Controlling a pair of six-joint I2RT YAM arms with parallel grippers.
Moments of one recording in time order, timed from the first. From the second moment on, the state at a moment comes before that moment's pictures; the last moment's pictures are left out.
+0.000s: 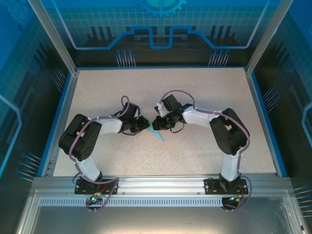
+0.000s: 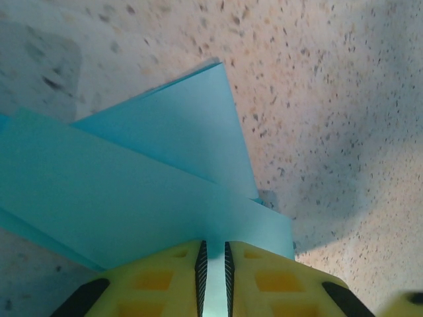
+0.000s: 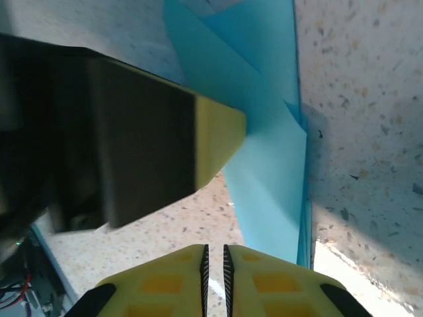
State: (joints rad) left arm -0.40 1.75 0.80 -0.02 0.35 -0.85; right arm 0.64 1.92 1.20 -0.36 -0.52 0.44
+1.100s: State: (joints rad) left arm -0.22 1.74 0.85 -0.13 0.32 -0.77; right arm 0.63 2.01 1.19 -0.35 -0.53 0.44
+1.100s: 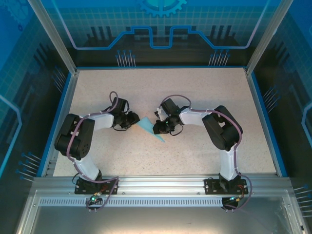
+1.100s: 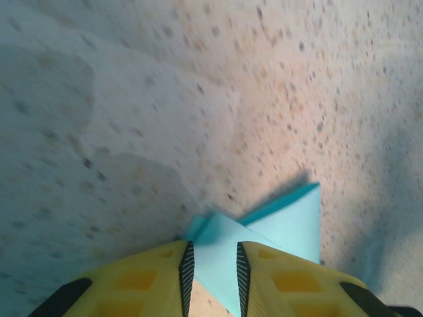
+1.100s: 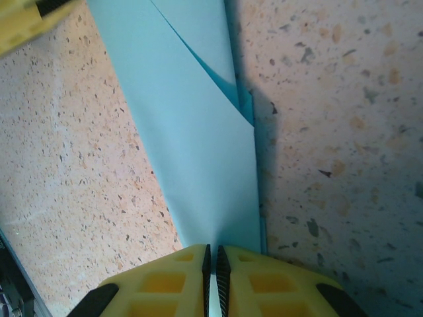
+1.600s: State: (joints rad) left arm -0.20 1.67 0.91 -0.25 0.24 -0.74; right arm 0.63 1.97 1.19 -0.33 -0.53 0.47
